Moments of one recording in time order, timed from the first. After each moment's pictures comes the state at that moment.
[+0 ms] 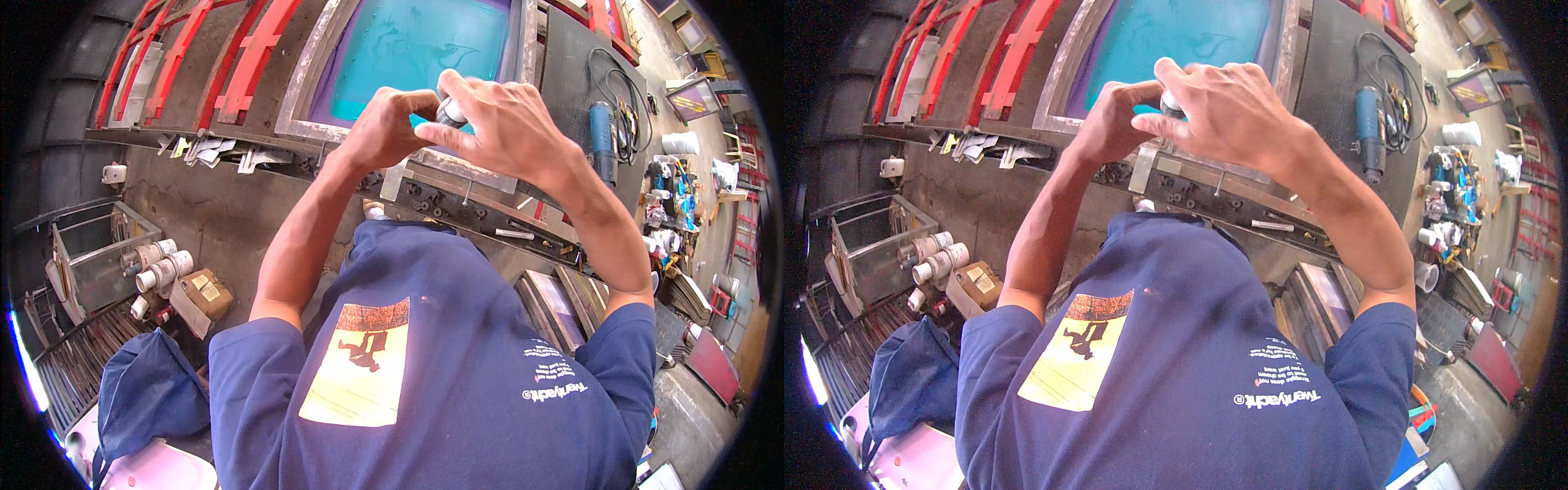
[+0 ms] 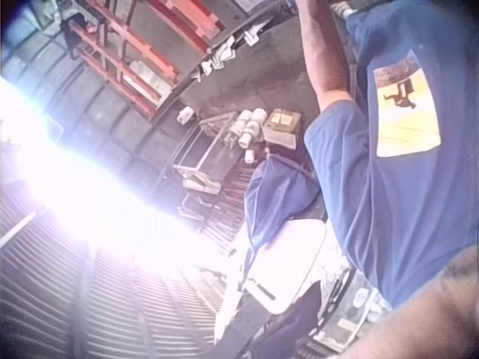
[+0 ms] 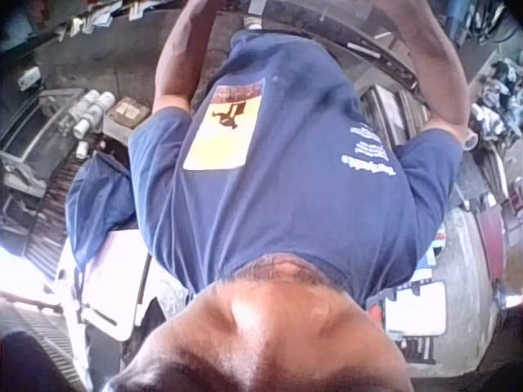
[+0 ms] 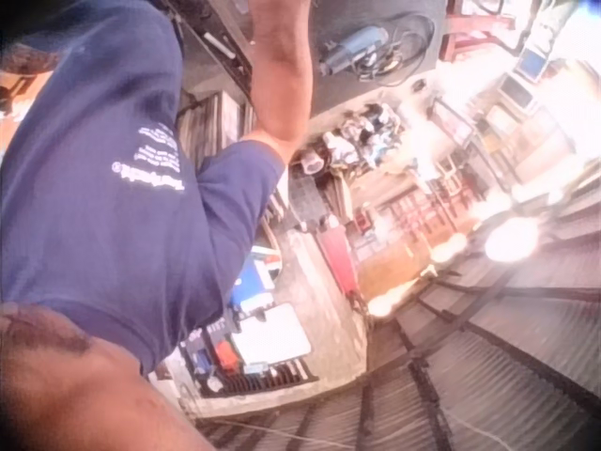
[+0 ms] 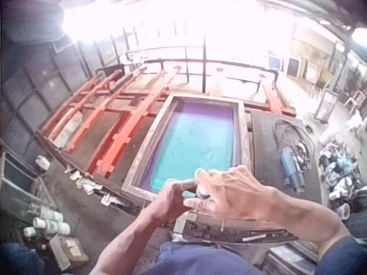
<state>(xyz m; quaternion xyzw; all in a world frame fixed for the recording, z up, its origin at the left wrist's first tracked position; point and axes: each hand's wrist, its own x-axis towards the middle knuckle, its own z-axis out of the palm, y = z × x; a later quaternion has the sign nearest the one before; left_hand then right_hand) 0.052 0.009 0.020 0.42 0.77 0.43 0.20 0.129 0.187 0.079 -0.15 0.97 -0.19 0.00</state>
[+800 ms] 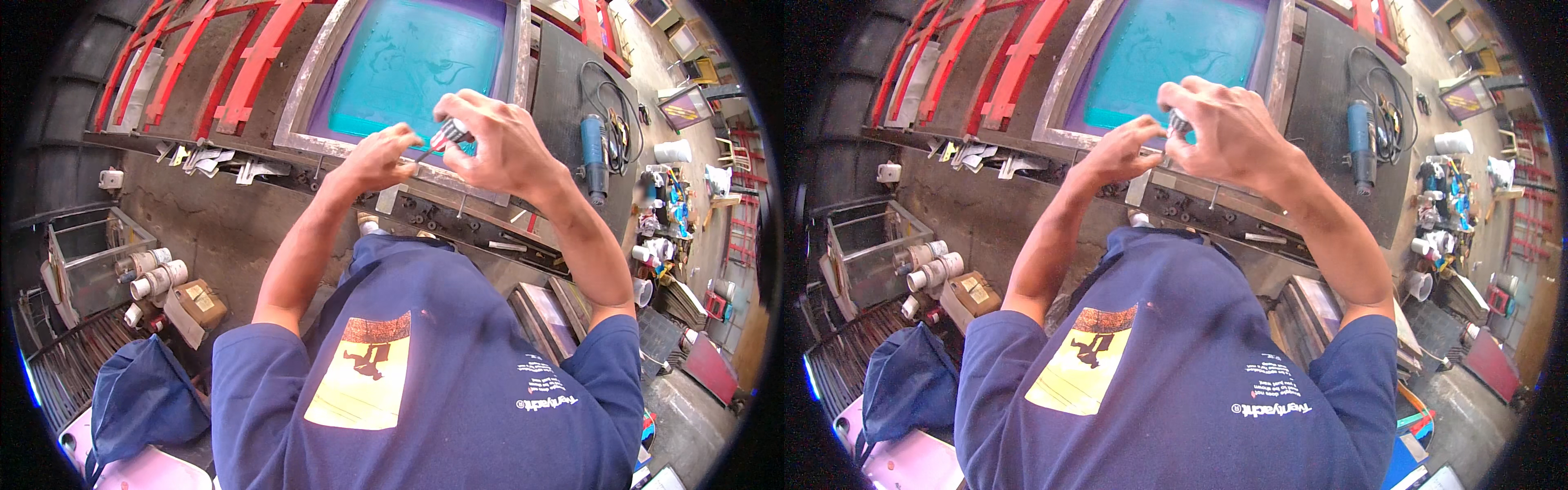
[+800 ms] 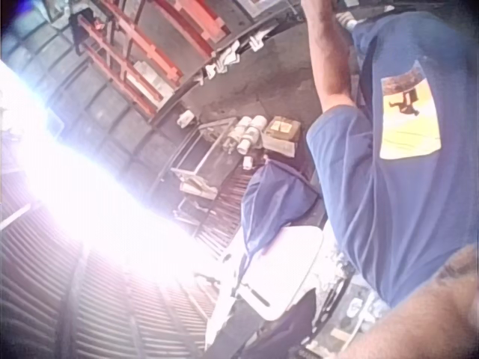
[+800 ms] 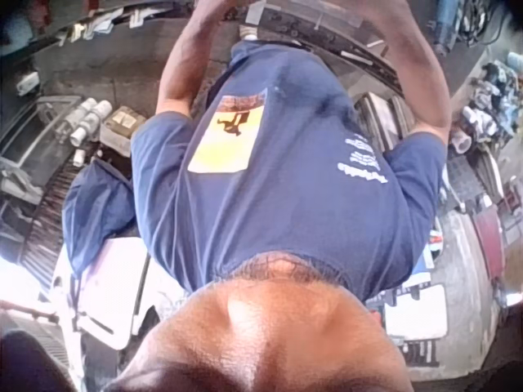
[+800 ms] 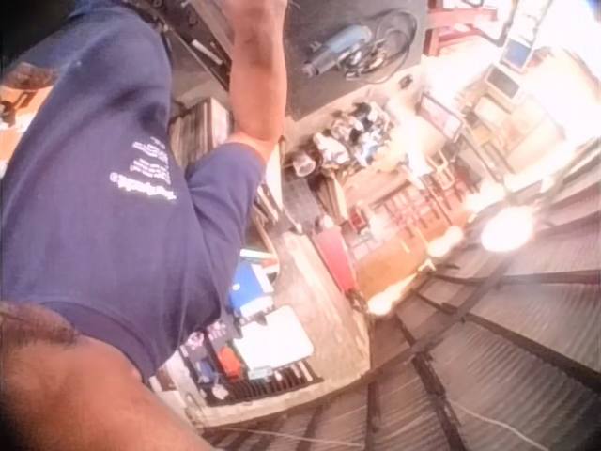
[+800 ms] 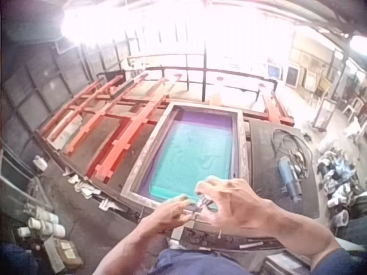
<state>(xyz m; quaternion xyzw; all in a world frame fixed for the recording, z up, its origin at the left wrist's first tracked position) 0.044 -0.010 -0.081 0.49 0.80 0.33 0.11 0.136 0.190 0.071 -0.15 0.95 -0.26 -0.08</state>
